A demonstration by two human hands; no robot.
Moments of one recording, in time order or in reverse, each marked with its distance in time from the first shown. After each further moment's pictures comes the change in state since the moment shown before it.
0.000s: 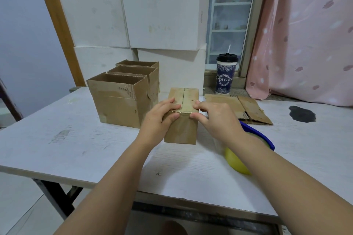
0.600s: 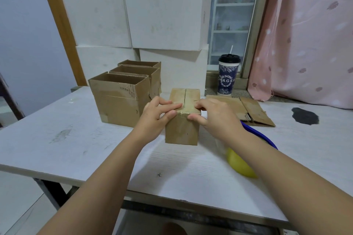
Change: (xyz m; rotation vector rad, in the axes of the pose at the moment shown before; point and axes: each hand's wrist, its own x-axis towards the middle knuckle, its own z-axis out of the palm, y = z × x) left_hand 0.007 -0.003 -0.015 0.020 -0.096 -0.036; right_hand 0.008 -0.006 -0.003 -0.087 -0.100 -0.020
